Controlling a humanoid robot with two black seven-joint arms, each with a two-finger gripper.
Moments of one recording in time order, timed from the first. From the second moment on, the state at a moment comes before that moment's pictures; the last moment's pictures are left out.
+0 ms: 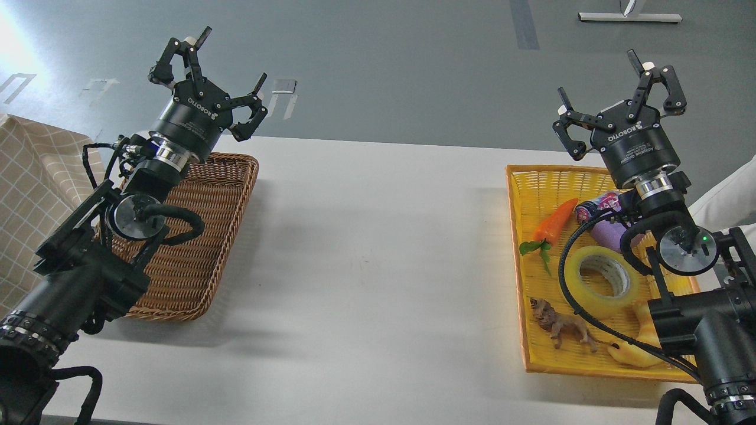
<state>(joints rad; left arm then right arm) -0.57 0.32 -1.14 -0.94 0.16 -0.49 -0.22 0.50 -0.06 1.56 0.98 -0.29 0.49 -0.10</state>
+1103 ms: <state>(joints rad) -0.57 0.32 -1.14 -0.94 0.16 -0.49 -0.23 0.49 -0.12 1.56 0.98 -0.31 0.49 -0.10</state>
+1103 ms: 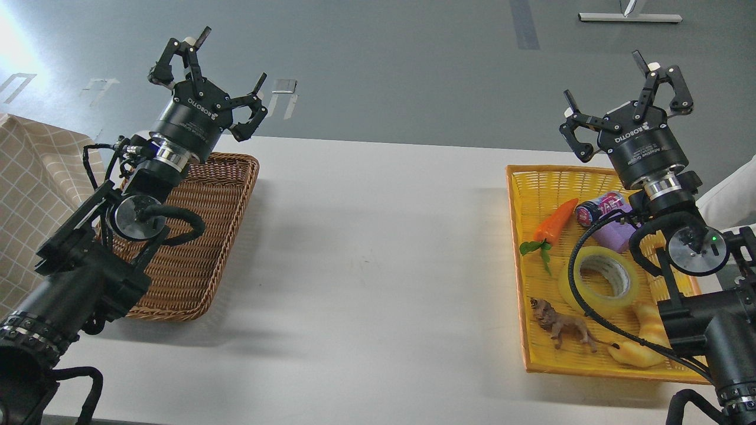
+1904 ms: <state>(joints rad) -0.57 0.32 -1.14 -0.94 0.16 -0.49 -0.23 0.56 -0.32 1.33 1.00 -0.39 0.49 -0.09</state>
